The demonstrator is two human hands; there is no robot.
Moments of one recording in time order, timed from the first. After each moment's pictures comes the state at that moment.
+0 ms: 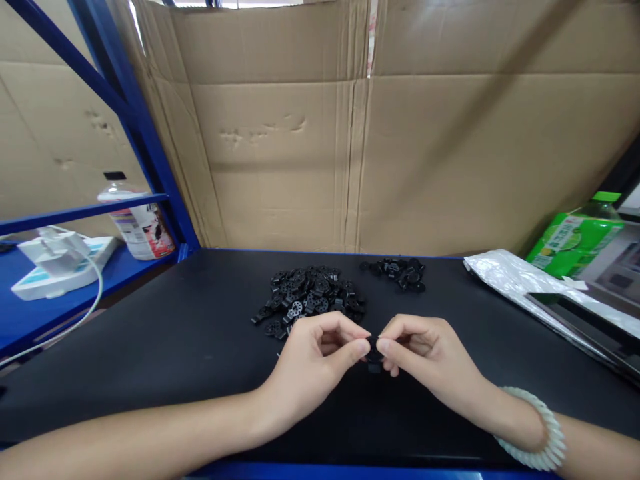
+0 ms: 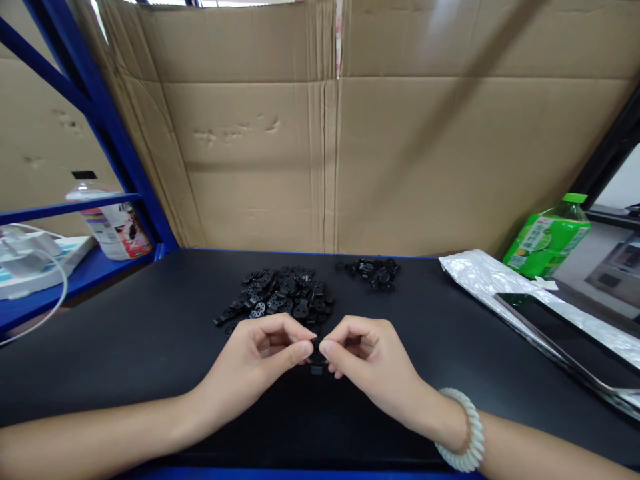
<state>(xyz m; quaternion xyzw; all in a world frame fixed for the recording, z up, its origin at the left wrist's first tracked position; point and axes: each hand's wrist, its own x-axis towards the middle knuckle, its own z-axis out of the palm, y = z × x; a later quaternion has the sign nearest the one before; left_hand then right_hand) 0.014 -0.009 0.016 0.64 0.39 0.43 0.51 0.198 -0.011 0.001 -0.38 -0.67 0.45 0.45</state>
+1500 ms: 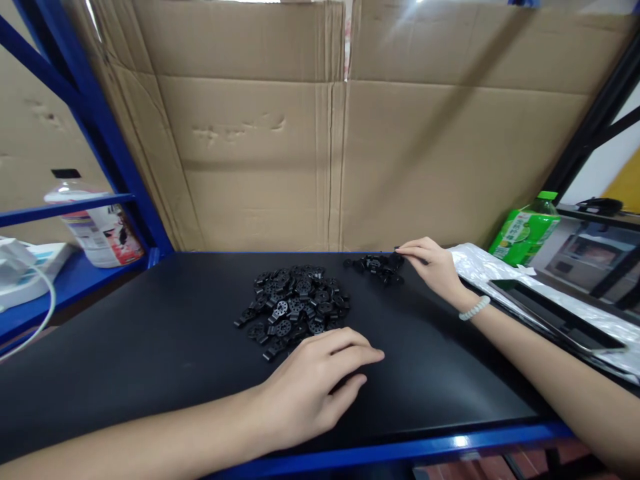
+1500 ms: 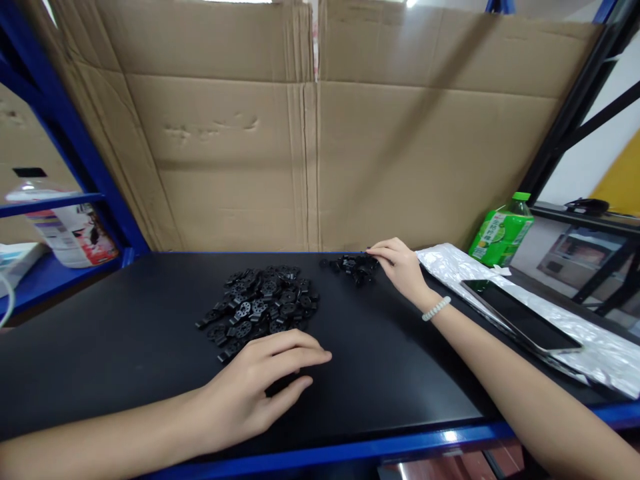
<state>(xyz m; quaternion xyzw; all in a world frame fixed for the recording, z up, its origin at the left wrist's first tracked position) 0.009 -0.009 0.003 0.91 0.19 0.30 0.20 0.307 0.101 0.005 -0.46 -0.75 -0.01 0.49</state>
